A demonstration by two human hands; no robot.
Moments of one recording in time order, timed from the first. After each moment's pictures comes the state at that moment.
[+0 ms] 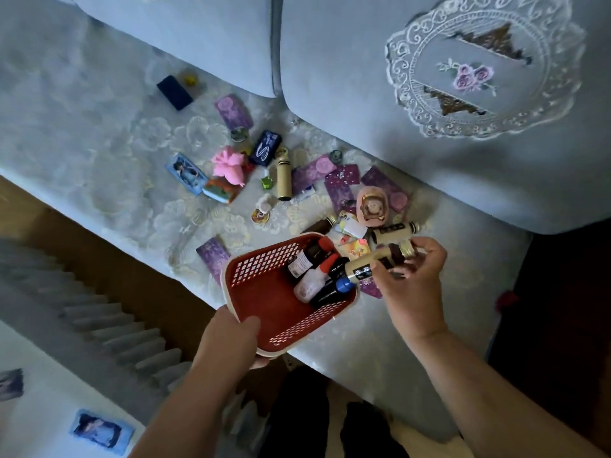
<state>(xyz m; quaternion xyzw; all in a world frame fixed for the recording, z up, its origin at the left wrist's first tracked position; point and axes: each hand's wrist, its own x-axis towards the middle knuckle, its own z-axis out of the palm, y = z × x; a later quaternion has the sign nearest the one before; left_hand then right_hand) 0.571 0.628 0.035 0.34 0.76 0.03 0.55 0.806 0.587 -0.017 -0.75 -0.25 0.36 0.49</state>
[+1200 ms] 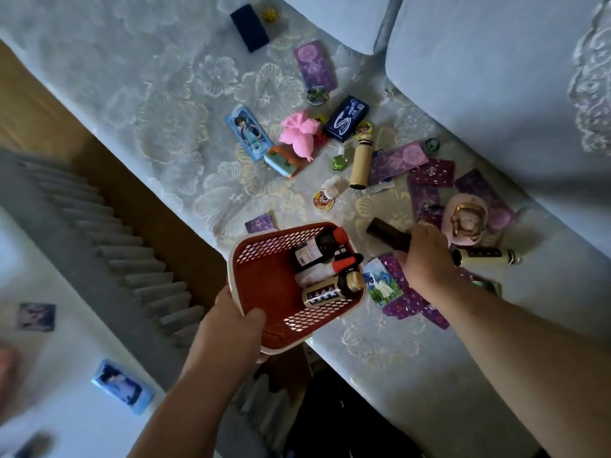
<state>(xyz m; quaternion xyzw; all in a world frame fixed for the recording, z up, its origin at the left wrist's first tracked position) 0.508 0.664 0.006 0.31 0.82 0.01 0.48 0.787 0.701 -0.149 -0.78 -0.57 0.25 -0.01</state>
